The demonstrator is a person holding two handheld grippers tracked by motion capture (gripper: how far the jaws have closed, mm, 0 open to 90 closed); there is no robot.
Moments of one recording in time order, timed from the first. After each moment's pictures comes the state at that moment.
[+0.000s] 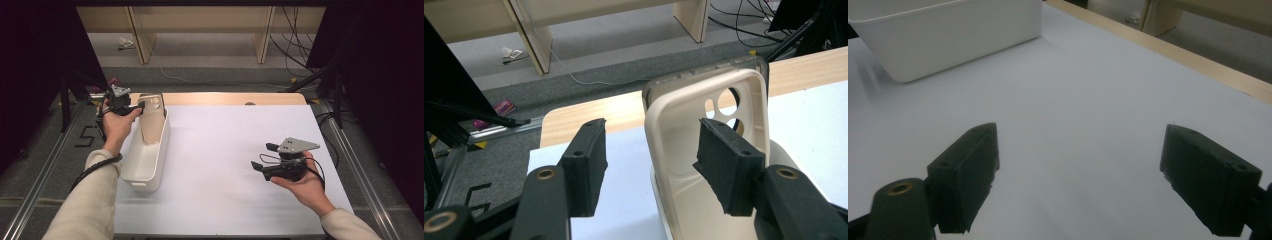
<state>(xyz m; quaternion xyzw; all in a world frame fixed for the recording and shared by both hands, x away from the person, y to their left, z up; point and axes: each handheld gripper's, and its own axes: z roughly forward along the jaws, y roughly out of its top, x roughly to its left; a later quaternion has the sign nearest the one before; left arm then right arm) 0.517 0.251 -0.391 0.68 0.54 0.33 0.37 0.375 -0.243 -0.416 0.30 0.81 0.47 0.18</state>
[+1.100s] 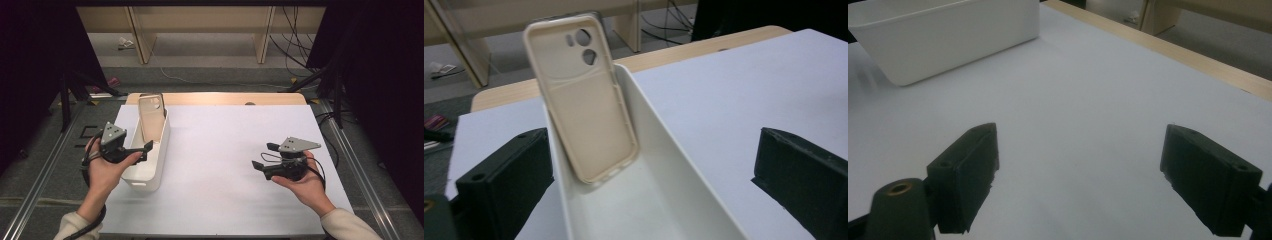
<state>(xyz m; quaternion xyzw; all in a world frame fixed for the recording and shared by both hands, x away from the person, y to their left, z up) 0.371 0.230 -0.395 0.71 0.46 0.28 0.46 0.377 -0.246 -0.416 0.30 0.81 0.47 0.18</state>
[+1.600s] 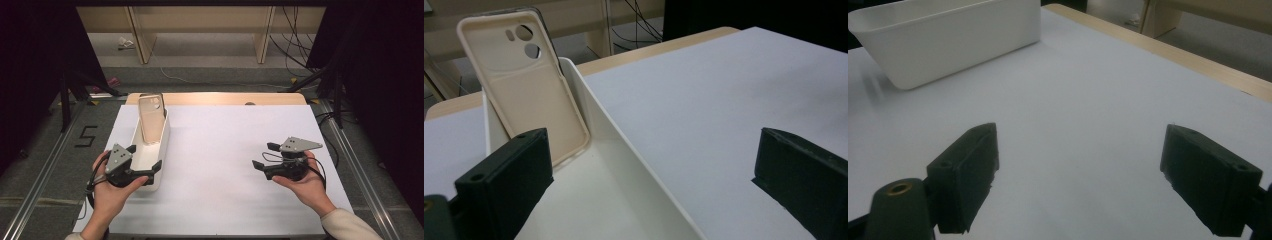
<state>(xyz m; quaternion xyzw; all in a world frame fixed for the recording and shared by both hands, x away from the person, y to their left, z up) 0.330 0.212 -0.418 0.72 0.41 0.28 0.48 0.375 -0.247 -0.415 0.31 0.81 0.48 0.17</state>
